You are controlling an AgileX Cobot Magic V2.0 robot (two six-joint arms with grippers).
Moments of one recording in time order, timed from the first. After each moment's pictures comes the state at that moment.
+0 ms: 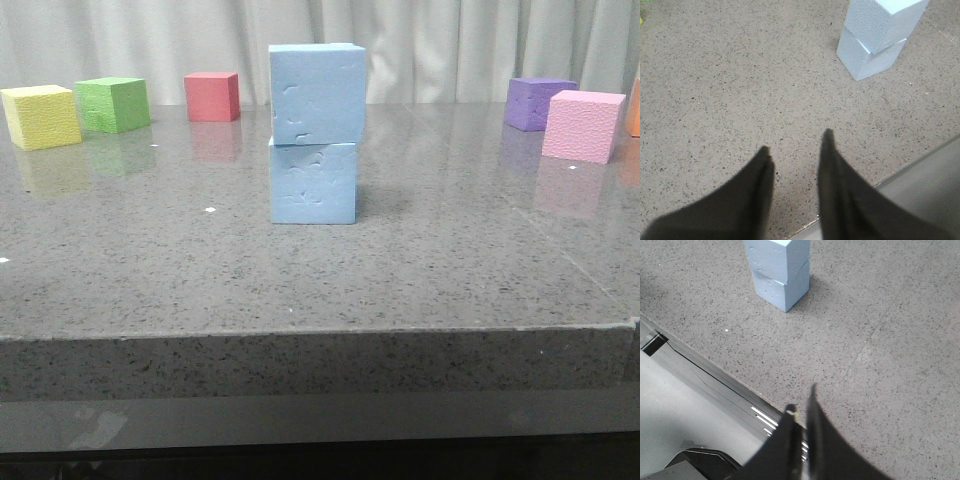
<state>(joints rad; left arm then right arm) -0.33 0.79 -0.88 -0.23 0.86 0.24 0.42 0.69 -0.91 0.17 0.94 -0.16</state>
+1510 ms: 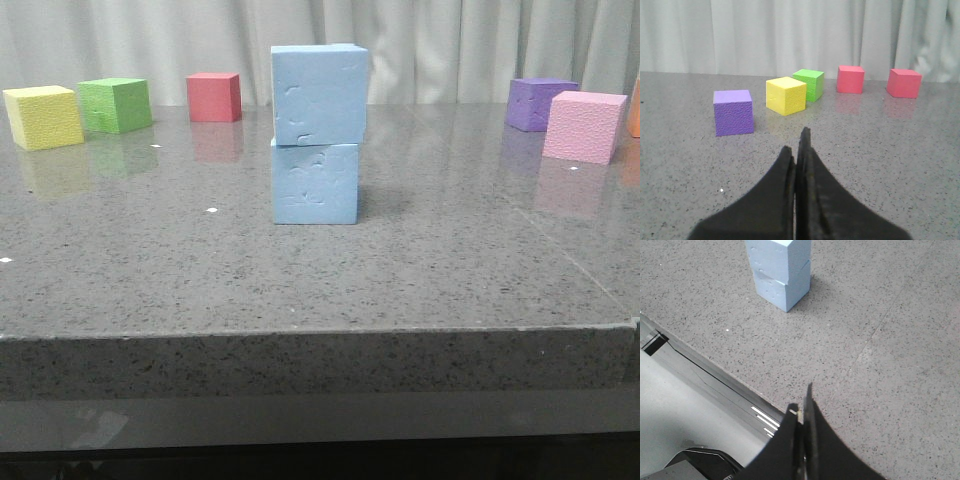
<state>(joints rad) -0.03 0.05 -0.14 -0.03 0.19 -0.03 0.42 0.69 -0.91 0.17 0.94 -0.16</state>
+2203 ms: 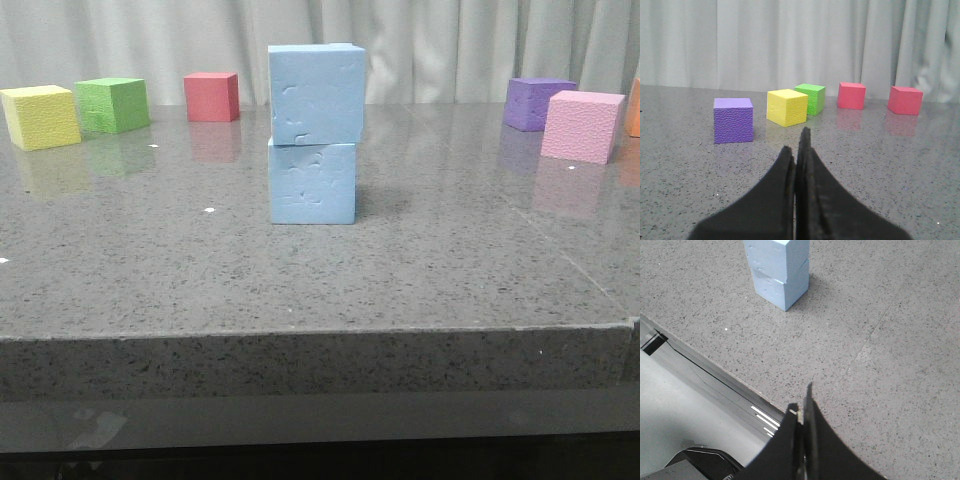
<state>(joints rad) -0.03 0.00 0.01 0.02 0.00 -0.09 0.42 0.69 -0.91 0.17 0.95 -0.16</state>
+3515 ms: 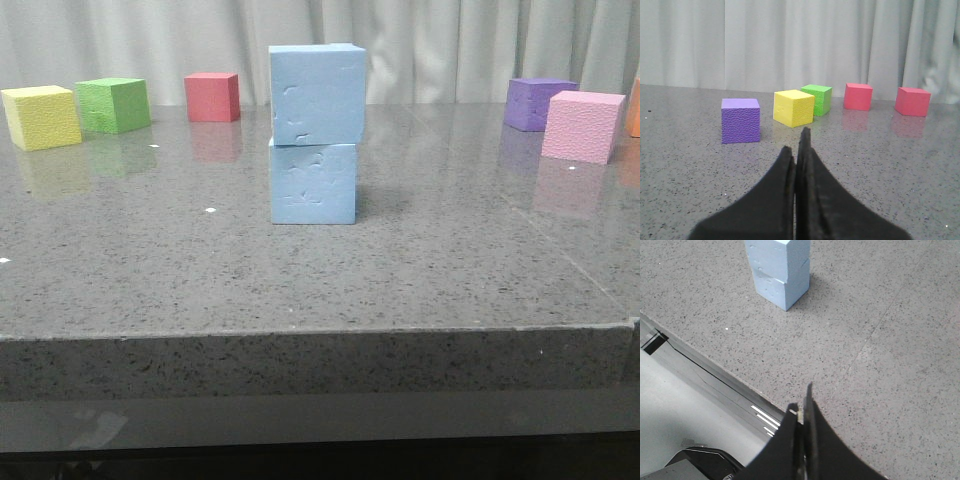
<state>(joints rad) -0.01 0.00 0.01 0.02 0.00 -0.09 0.42 0.69 -0.91 0.17 0.95 -0.16</state>
